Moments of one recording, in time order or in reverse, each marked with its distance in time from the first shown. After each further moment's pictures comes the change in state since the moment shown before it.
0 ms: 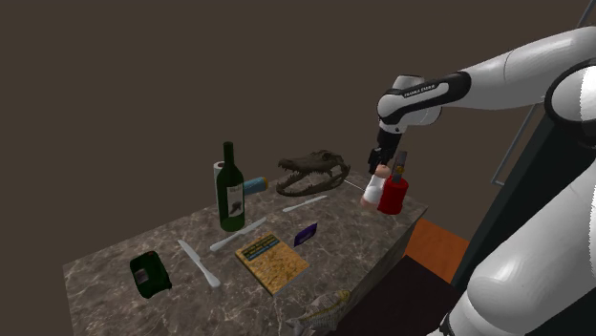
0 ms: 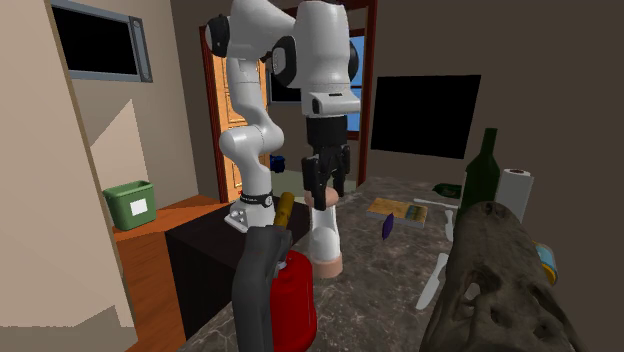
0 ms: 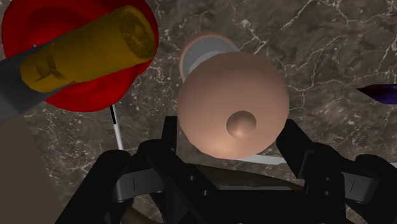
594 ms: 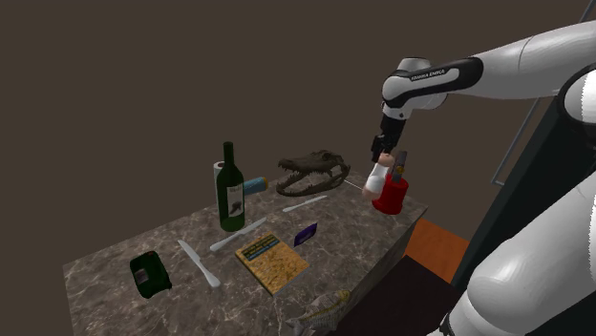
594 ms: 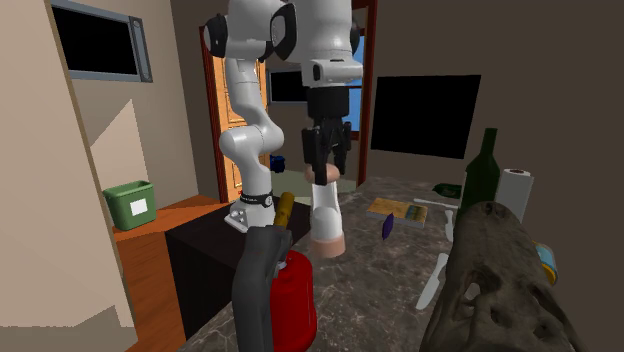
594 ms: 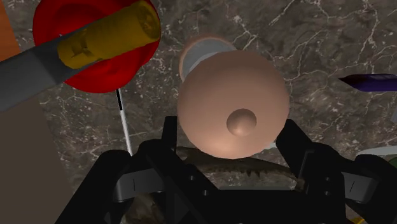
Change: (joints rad) arm 0.002 -0.037 0.010 0.091 -0.011 -0.126 0.016
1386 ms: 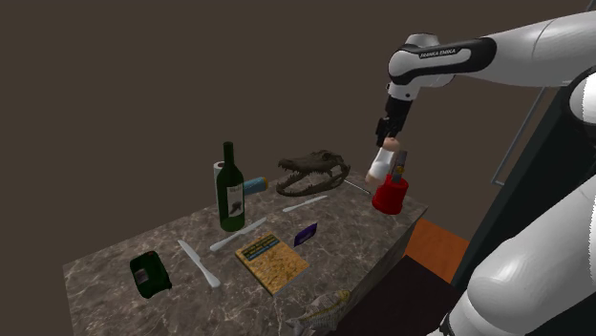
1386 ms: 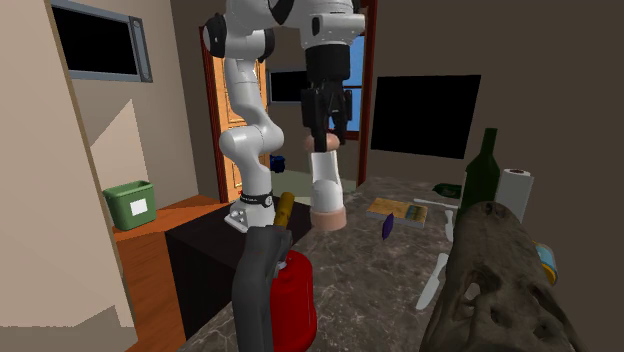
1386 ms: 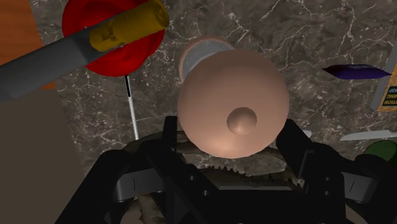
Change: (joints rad) arm 0.001 -0.014 0.005 0.144 -0.002 -0.157 0.003
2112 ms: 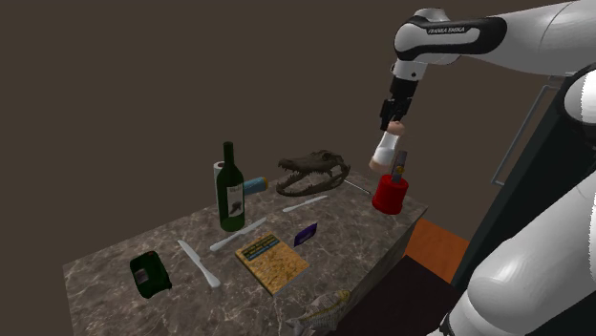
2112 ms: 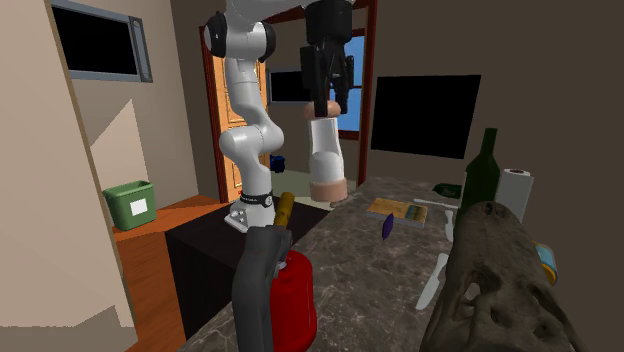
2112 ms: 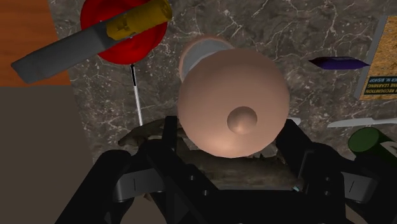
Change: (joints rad) arm 0.004 0.016 0.003 0.169 0.007 -0.153 0.000
